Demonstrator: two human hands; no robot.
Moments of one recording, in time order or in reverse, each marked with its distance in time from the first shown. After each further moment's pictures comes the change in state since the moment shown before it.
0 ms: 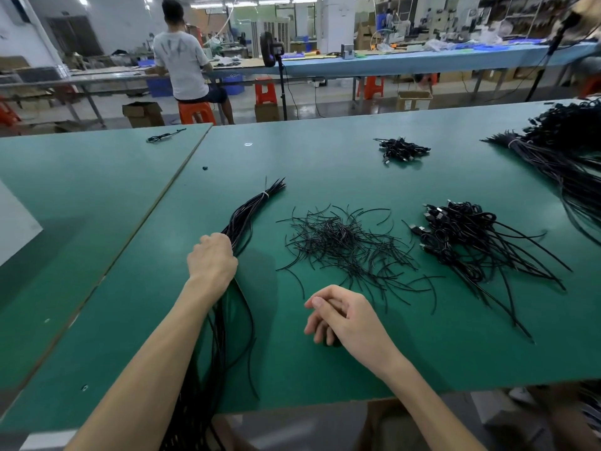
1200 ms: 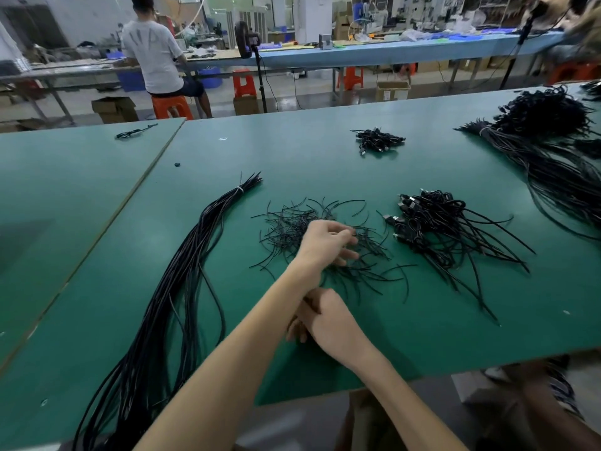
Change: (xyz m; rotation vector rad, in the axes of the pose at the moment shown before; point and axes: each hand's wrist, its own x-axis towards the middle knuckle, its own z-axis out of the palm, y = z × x) left_hand -0.074 0.190 0.002 -1.166 -0.575 0.213; right_hand -0.002 -0.006 0.001 -0.011 -0.018 0.020
